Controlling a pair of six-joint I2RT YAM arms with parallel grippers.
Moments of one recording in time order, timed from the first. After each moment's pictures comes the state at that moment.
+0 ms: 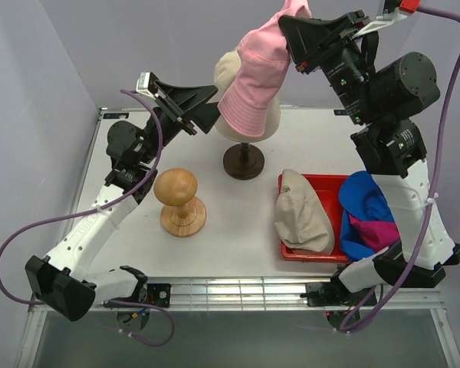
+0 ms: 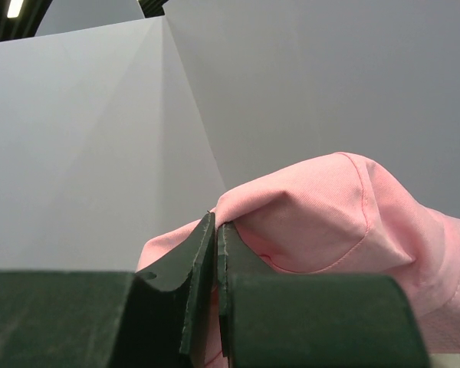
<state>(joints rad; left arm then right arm) -0.49 1.21 1.23 0.50 0.38 -1.61 0.69 1.44 2.18 -0.19 0.01 0.35</state>
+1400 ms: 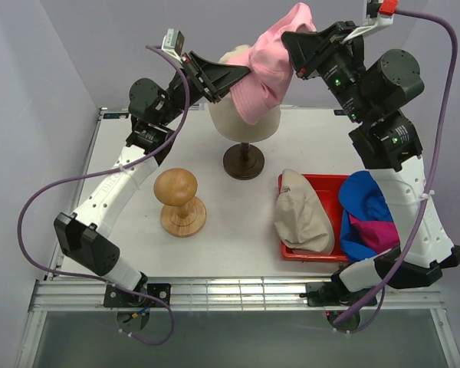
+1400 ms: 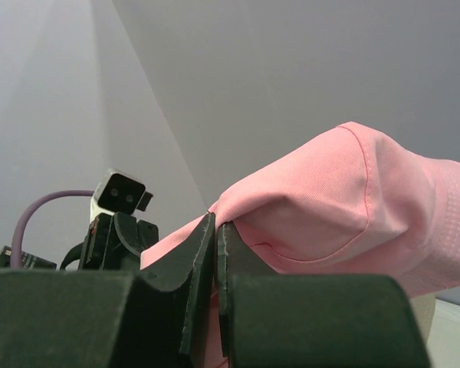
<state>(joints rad) -0.50 1.52 1.62 0.47 0.52 -1.43 0.58 1.43 2.08 -0.26 -0.04 0.37</state>
